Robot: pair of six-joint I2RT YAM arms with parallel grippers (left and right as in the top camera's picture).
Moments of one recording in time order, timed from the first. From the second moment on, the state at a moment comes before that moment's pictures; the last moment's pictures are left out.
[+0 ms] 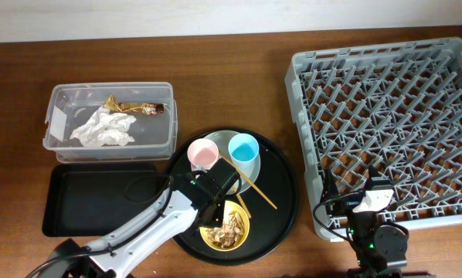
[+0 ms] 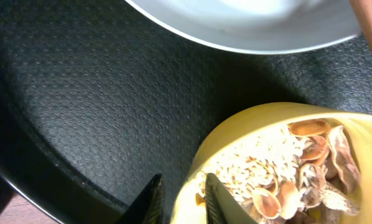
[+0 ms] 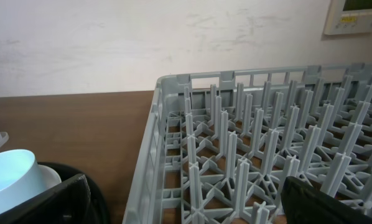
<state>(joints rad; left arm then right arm) -0.74 1.50 0.86 -0.87 -0.07 -0.58 0.07 0.01 0.01 -0.07 0.03 0.08</state>
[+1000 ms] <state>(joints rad) -0.86 1.49 1.14 -1.04 -0.04 -0.60 0.07 0.01 0.01 -0.07 0.03 0.08</state>
